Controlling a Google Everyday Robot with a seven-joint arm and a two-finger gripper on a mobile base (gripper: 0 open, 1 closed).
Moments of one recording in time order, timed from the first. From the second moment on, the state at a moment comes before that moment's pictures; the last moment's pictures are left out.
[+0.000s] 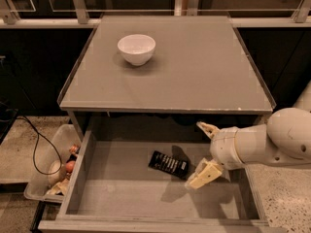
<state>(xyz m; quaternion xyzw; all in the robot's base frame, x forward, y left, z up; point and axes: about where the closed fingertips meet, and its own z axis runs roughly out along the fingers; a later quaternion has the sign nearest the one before) 0.453 -0.125 0.724 -0.55 0.73 0.16 0.36</state>
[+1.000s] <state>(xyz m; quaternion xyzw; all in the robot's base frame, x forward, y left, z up) 0.478 -0.086 0.668 -0.57 0.71 0.16 0.38</state>
